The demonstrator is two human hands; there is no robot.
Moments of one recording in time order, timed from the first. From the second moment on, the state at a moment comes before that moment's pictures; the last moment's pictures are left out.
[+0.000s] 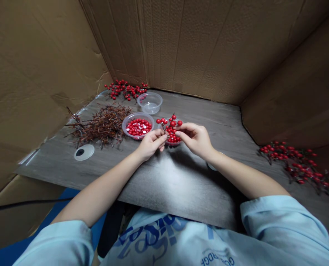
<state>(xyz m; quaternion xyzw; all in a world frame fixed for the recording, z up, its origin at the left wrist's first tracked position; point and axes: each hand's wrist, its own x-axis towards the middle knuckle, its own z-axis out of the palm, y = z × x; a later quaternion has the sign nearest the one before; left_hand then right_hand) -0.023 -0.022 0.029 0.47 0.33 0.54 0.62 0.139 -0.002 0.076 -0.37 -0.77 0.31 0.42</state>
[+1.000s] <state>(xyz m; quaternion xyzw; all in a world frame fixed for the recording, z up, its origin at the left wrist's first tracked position) -0.023 -0.021 0.028 0.49 0.33 0.53 0.61 0.143 -0.015 0.064 -0.35 -0.74 0.32 0.47</state>
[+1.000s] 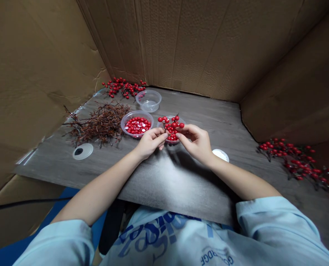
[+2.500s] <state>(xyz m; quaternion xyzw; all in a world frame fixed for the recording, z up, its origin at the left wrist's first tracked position) -0.021 -0.027 0.034 0.49 0.36 0.54 0.58 0.144 -0.016 0.058 -0.34 -0.72 0.34 0.49</state>
